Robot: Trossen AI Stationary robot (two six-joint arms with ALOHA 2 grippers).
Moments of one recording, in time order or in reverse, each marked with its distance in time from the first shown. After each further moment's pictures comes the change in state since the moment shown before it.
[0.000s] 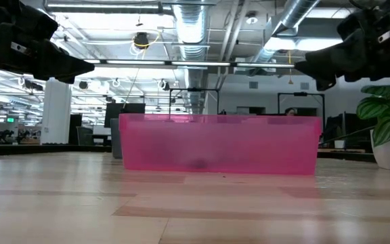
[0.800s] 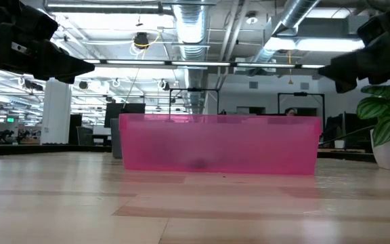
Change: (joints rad) left arm 0.000 0.000 0.000 0.000 -0.005 0.000; right arm 0.000 -0.637 0.000 -0.696 -0.004 -0.004
